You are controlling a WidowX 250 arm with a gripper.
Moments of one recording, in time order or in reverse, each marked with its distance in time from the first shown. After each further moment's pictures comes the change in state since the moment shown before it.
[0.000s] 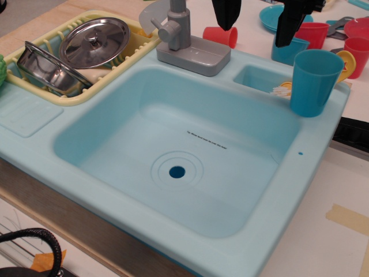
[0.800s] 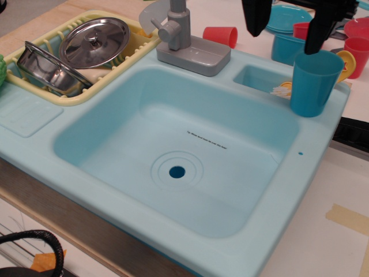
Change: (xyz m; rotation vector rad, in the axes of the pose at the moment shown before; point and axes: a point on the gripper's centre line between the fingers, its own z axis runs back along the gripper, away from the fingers) arm 0.013 -0.028 -0.009 -0.058 0.044 -0.081
